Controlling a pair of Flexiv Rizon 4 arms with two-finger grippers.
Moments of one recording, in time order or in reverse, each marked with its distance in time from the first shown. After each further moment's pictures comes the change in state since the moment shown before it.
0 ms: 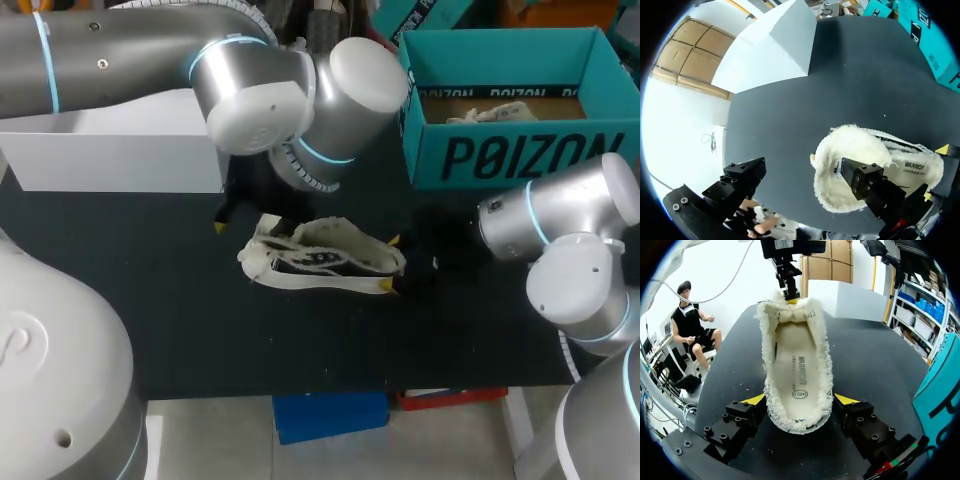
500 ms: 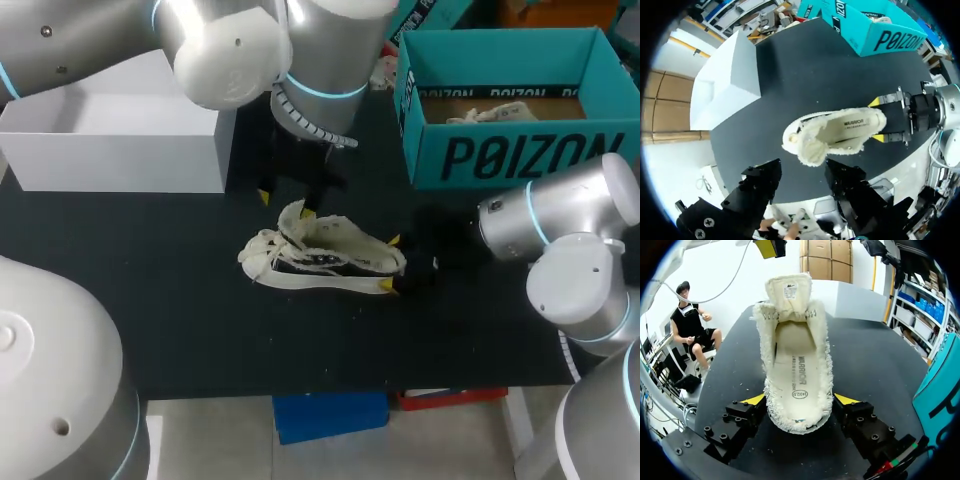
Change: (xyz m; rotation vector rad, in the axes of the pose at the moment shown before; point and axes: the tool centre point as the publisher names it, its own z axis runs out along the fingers) left arm 0.016 0.013 -0.110 0.028 0.278 0.419; right arm 0.000 0.000 0.000 0.000 0.000 0.000
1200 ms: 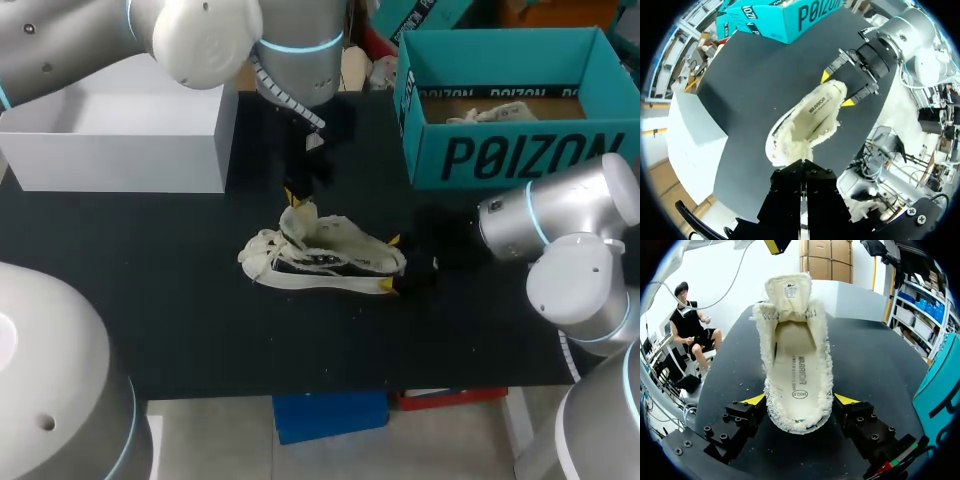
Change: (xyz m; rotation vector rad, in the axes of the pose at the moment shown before) left arm 0.013 -0.007 -0.002 -0.042 0.275 0.614; right arm 0.000 0.000 0.000 0.000 0.000 0.000
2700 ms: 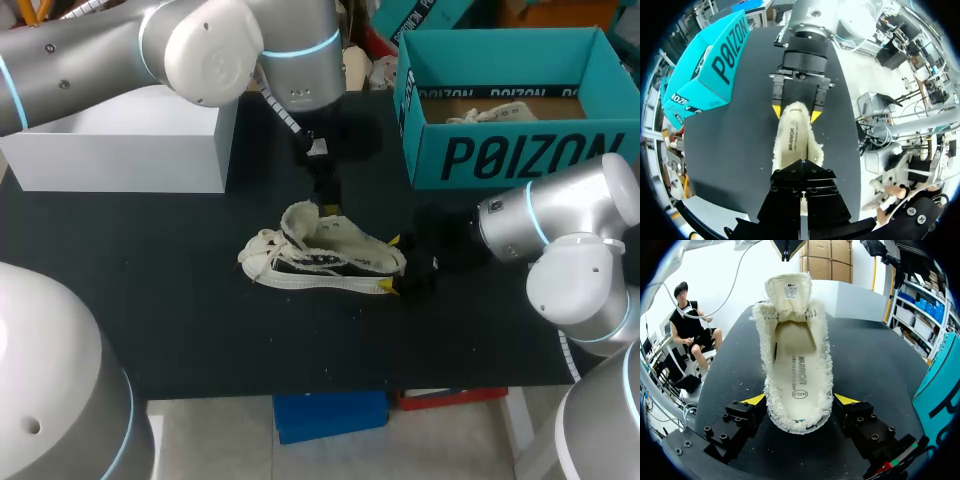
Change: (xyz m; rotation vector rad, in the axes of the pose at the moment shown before) left arm 0.019 -0.049 0.024 0.171 0.111 0.715; right arm 0.000 0.000 0.000 0.000 0.000 0.000
